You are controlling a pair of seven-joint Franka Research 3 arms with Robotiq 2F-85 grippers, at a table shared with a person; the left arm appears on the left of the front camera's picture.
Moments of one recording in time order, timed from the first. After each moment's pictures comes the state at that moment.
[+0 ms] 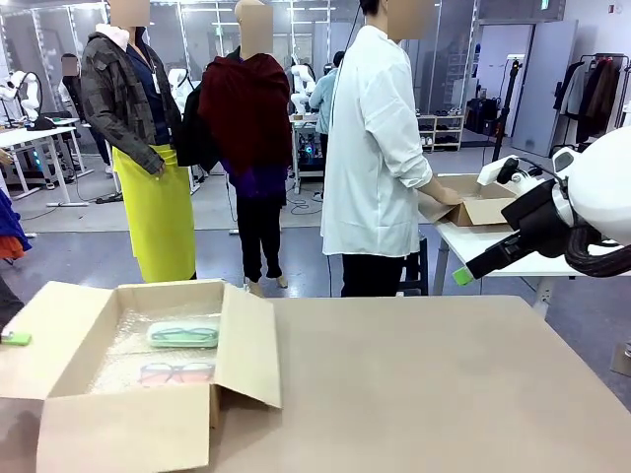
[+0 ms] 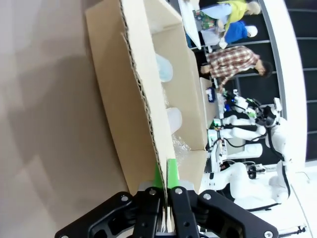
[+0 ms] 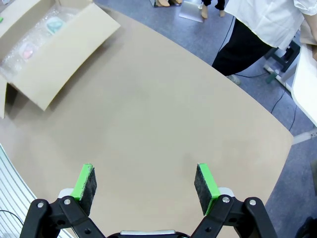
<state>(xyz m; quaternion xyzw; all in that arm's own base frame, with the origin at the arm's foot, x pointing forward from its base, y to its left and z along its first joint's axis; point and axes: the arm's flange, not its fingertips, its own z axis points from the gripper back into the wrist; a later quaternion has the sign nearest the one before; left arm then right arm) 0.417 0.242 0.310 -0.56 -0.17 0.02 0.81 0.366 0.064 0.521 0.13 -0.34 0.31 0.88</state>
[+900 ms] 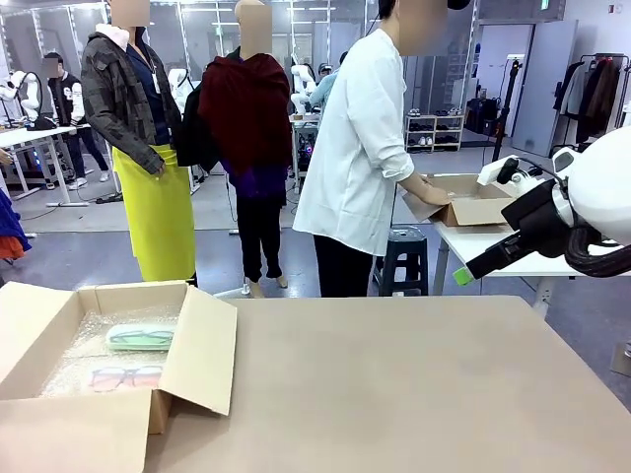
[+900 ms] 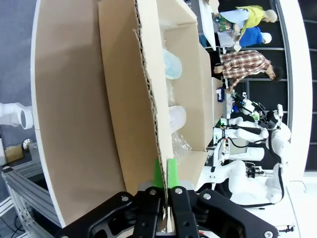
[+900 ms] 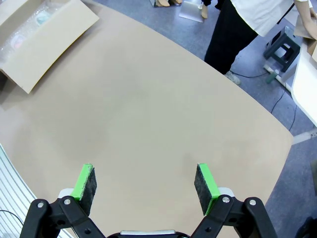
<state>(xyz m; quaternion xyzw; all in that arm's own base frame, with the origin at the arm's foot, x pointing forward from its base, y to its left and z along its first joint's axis) 0.415 0.324 0.325 -0.54 -0.13 0.04 0.83 0.366 0.064 0.521 0.13 -0.34 0.31 0.88</state>
